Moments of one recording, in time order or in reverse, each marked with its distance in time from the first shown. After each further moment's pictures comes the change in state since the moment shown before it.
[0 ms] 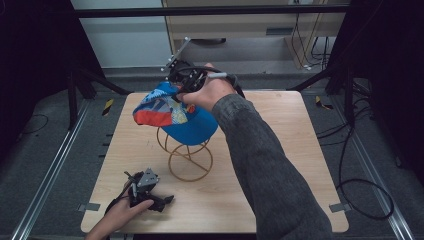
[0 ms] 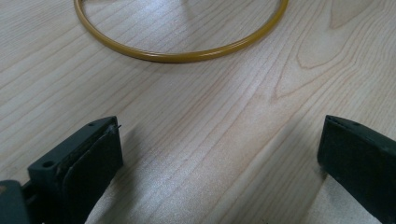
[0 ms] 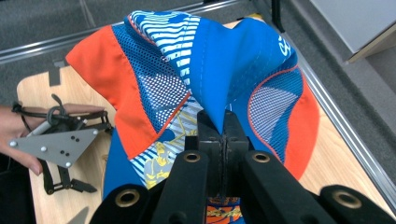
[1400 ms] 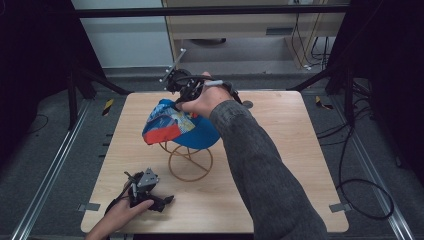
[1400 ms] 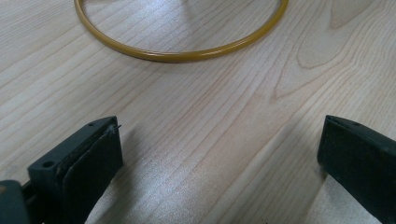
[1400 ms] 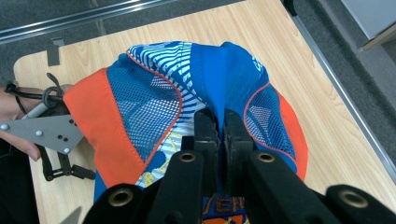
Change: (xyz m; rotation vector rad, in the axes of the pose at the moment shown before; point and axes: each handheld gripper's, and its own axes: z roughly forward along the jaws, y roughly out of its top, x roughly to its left) left arm 0.000 0.000 0.000 -0.001 0.001 -0.002; right arm 0.007 -0.009 0.019 0.052 0.020 -0.007
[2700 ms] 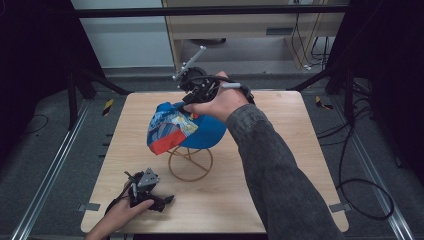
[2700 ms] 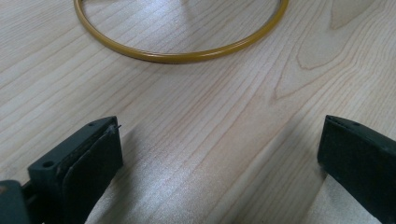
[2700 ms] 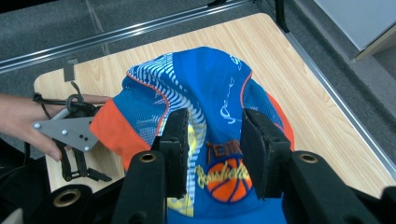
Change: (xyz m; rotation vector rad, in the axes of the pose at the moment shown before) left arm 0.000 0.000 0.000 0.000 0.000 0.002; right arm 0.005 -0.023 -0.036 -0.096 -0.005 0.038
